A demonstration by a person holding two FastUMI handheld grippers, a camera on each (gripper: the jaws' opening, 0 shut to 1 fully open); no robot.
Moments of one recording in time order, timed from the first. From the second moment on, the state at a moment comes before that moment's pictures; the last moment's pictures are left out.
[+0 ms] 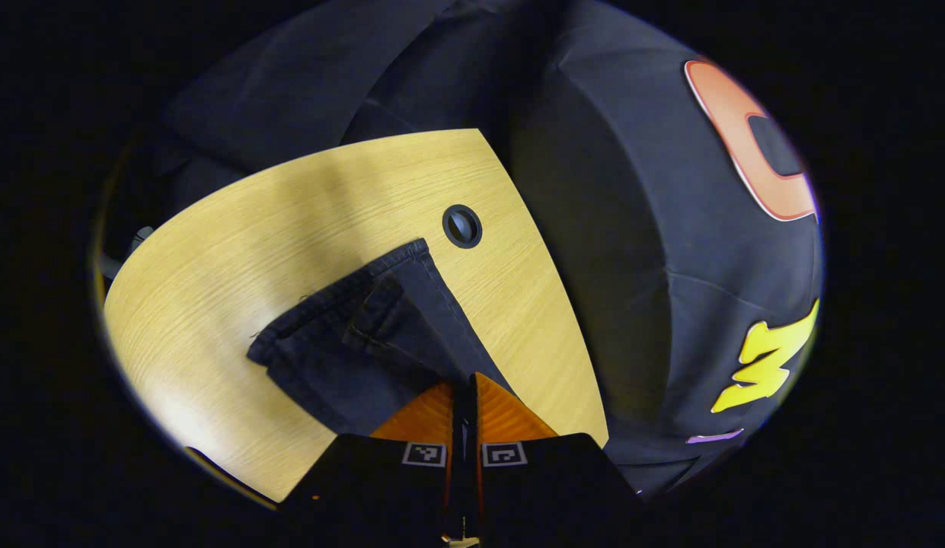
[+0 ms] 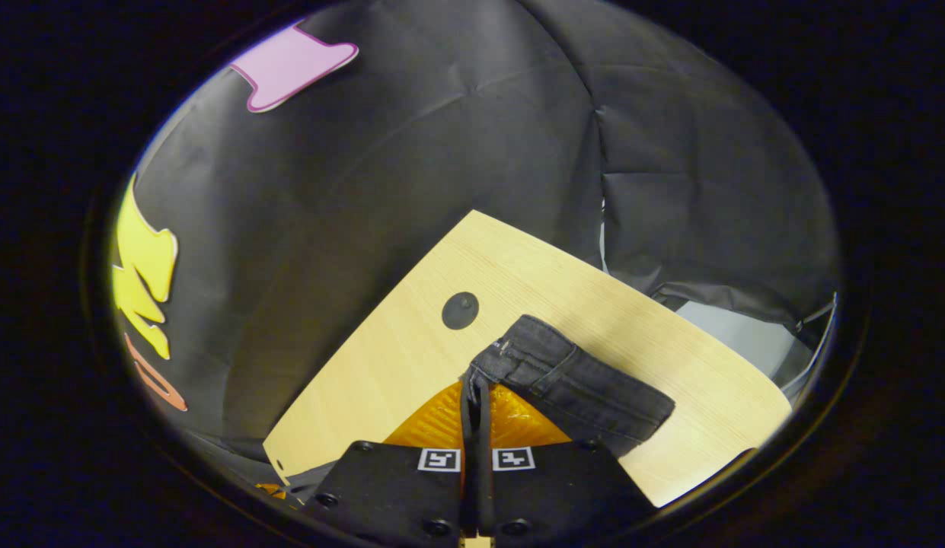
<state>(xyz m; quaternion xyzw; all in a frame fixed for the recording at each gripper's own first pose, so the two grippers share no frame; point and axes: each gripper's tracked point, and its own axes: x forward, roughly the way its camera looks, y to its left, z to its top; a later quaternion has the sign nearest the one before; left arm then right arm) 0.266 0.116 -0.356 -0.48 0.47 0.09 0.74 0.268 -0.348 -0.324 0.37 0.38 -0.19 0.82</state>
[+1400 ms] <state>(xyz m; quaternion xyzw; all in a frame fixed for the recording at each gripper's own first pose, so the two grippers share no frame) 0.226 0.103 -0.131 -0.21 0.27 0.02 0.94 0.189 -0.286 -0.159 0.09 0.22 -0.10 0.97</state>
